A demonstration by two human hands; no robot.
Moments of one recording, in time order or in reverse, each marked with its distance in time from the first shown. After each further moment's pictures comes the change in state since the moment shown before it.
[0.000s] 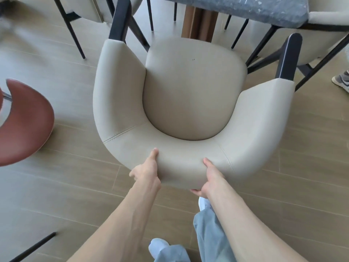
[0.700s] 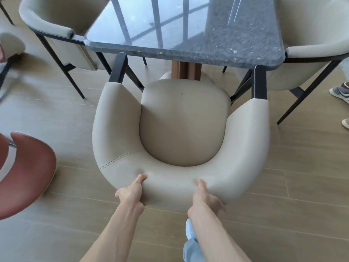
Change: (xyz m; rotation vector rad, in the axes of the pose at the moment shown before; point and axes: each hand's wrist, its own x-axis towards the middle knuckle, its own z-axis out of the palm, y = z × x) left_hand -0.012 0.104 0.076 0.041 0.065 0.177; right_hand -0.020 -0.093 0.069 0.112 0.293 -0.140
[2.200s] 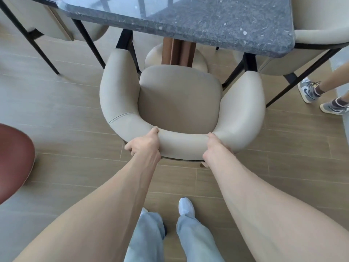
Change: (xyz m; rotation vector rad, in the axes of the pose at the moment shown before) left_hand -0.007 0.102 0.101 0.223 -0.050 -0.073; right_hand -0.020 -0.113 0.078 -0.014 -0.009 -0.046
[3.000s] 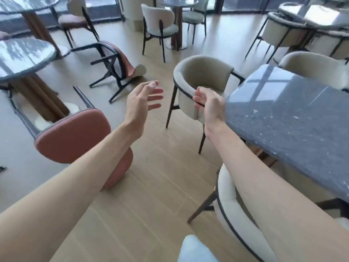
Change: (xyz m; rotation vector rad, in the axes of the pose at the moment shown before) left_hand -0.107 0.286 -0.461 -0.459 -0.182 1.171; right_hand -0.534 0.044 0.182 -0.157 -1.269 -0.985
